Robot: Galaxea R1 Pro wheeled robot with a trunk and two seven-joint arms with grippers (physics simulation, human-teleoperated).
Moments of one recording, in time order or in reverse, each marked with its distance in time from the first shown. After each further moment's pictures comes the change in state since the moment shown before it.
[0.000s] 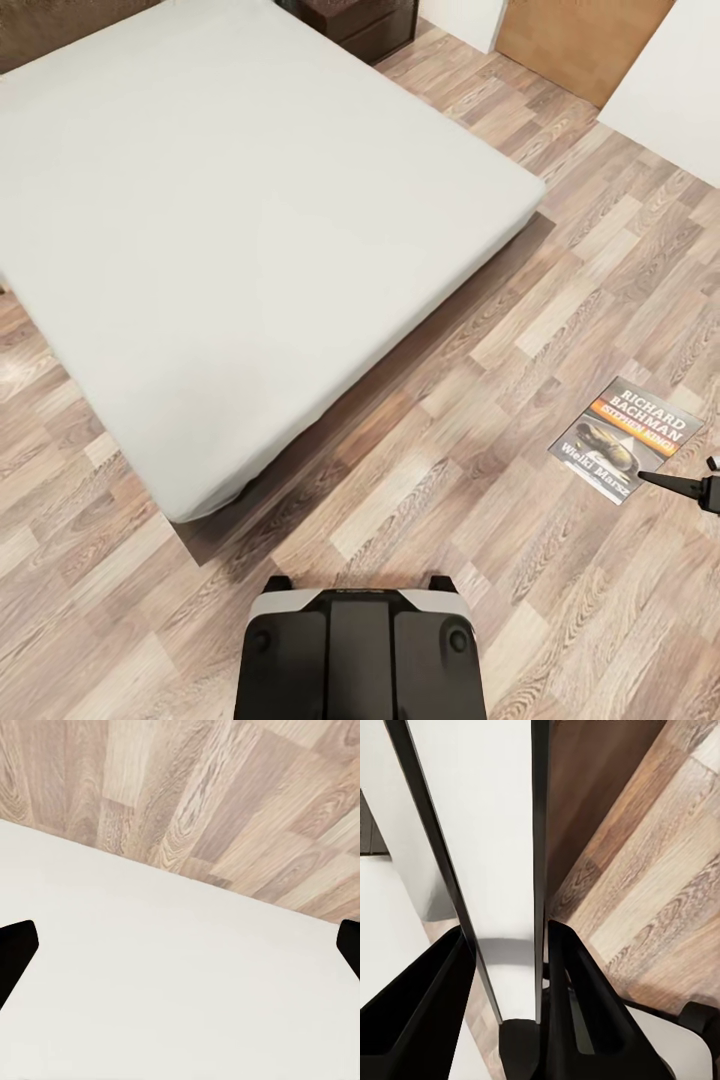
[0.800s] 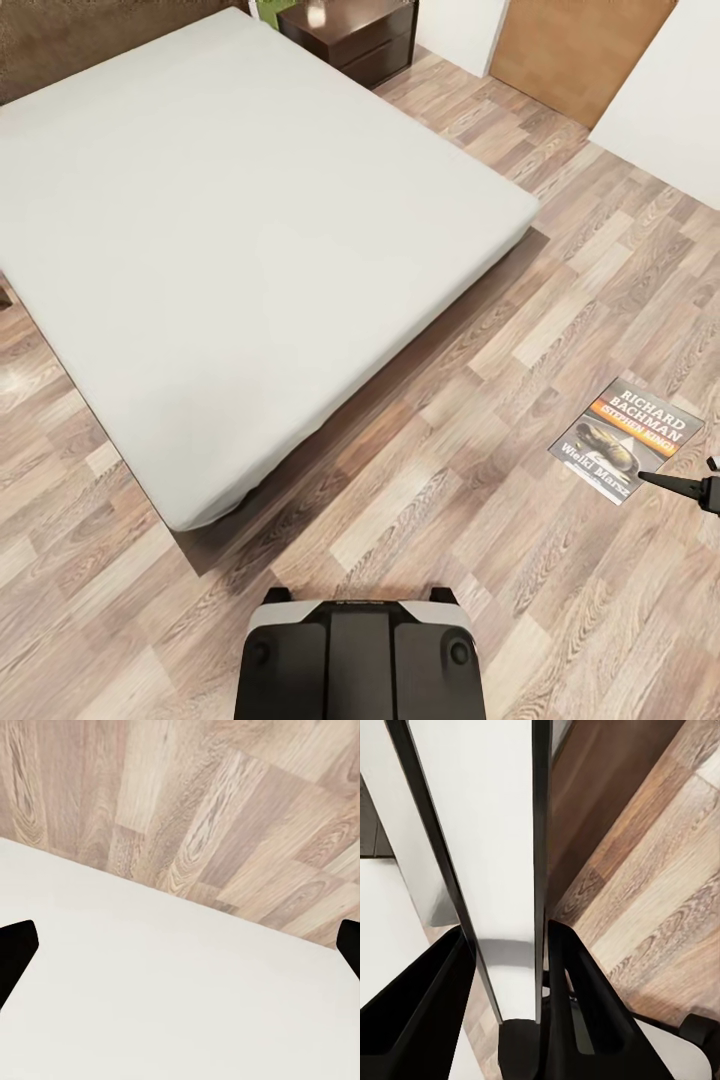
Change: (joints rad) left arm 0.018 -0.002 0.000 0.001 0.002 -0.064 0.024; right arm 0.000 -0.001 0.000 0.000 0.001 -0.002 0.000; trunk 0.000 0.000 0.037
